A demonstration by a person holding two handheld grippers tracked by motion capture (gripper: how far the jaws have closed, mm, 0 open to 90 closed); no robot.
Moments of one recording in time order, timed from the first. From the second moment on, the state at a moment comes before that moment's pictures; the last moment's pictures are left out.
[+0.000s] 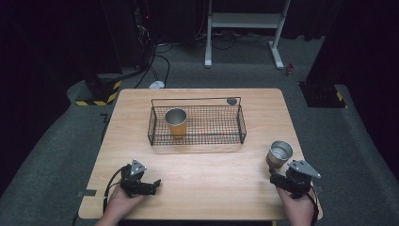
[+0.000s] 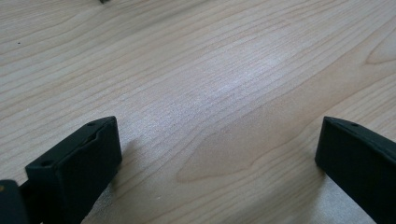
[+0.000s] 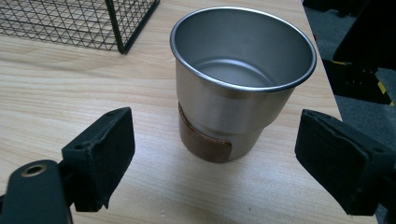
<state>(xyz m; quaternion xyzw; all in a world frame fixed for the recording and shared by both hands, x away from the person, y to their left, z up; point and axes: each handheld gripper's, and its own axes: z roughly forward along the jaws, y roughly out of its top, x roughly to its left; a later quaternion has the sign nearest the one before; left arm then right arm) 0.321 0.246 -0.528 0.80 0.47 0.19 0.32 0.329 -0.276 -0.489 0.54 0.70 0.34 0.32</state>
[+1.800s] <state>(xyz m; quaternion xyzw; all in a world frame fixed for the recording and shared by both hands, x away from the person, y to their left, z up) 0.318 0.246 -0.530 0.80 0.47 0.19 0.33 0.378 -0.283 -0.501 0.55 0.68 0.37 0.32</state>
